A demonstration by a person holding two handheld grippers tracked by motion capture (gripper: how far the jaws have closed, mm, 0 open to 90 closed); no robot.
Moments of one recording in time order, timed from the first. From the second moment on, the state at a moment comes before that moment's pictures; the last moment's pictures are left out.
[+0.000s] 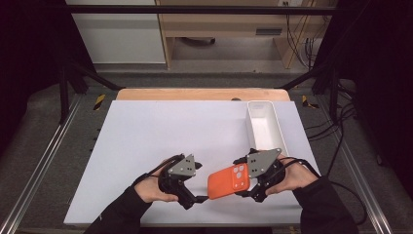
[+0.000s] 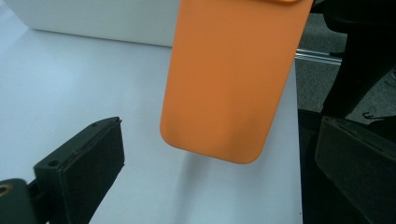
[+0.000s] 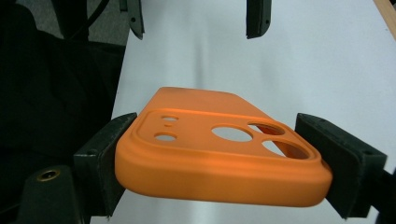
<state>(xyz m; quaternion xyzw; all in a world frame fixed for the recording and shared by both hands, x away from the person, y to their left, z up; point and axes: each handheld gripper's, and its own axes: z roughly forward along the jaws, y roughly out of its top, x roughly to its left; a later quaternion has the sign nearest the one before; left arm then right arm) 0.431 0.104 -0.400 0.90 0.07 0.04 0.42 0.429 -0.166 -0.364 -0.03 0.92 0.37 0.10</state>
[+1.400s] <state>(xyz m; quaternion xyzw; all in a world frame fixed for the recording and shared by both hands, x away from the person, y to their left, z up) 0.439 0.056 -0.403 0.95 0.04 0.03 0.30 0.435 -0.133 -0.345 -0.05 0.95 0.30 0.08</state>
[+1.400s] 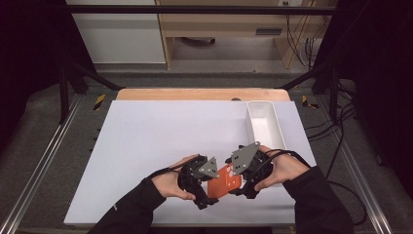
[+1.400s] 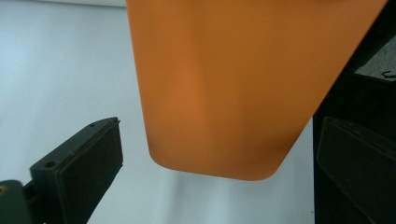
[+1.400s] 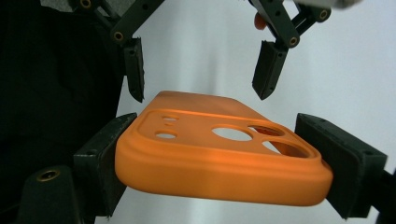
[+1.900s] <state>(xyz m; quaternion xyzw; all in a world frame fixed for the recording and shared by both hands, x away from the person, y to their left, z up) 0.440 0.047 -0.406 0.96 0.03 0.03 0.28 0.434 -0.128 -0.344 -0.06 0.95 0.30 0.07</state>
